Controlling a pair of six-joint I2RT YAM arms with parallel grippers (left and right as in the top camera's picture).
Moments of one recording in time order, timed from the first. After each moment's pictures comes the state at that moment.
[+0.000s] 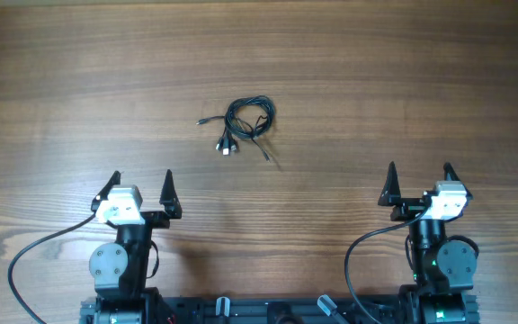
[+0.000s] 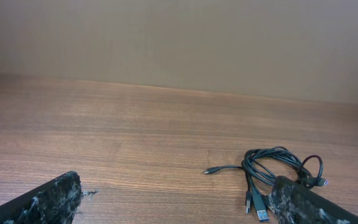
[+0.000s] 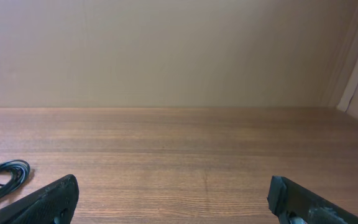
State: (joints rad) left arm 0.04 0.02 0.01 -0.07 0.06 -0.09; right arm 0.04 0.02 0.01 0.01 0.08 -0.01
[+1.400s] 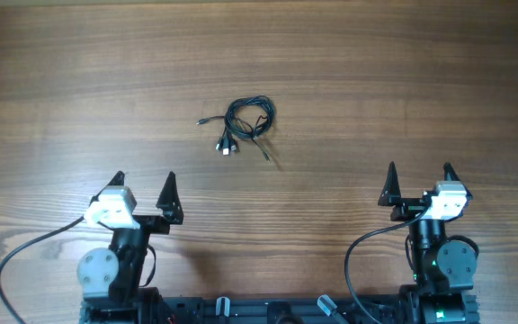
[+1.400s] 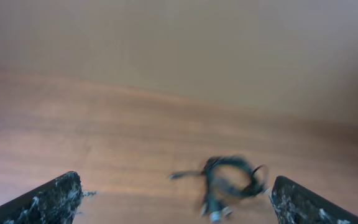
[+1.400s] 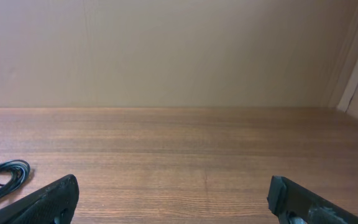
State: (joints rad) left arm 0.04 0.02 0.18 -0.24 0.15 -0.21; right arm 0.04 0.02 0.01 0.01 0.08 -0.01
